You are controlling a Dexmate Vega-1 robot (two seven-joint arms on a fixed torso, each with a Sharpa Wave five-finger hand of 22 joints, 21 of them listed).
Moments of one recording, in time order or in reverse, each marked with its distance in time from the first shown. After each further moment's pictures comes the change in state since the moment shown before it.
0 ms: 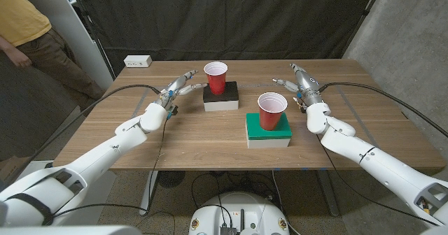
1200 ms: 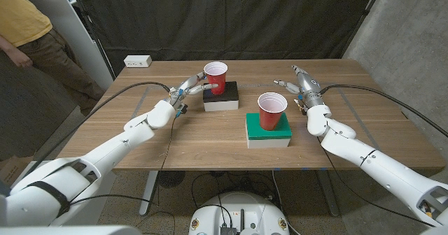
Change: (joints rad) left arm -0.078 -0.073 0.047 0.120 -0.017 -0.127 -0.071; left_hand 0.017 0.017 -0.012 -0.001 0.000 0.025 -0.001 0.007 0.000 0.031 -0.013 0.007 0.000 0.029 0.001 0.005 0.000 0.023 0.001 0.006 0.000; right arm -0.018 -0.007 0.003 -0.019 0.006 -0.028 -0.014; right_hand 0.000 0.000 -0.001 0.006 0.008 0.009 0.002 0.000 0.000 0.009 -0.002 0.007 0.000 0.009 0.001 0.002 0.003 0.000 0.000 0.000 0.000
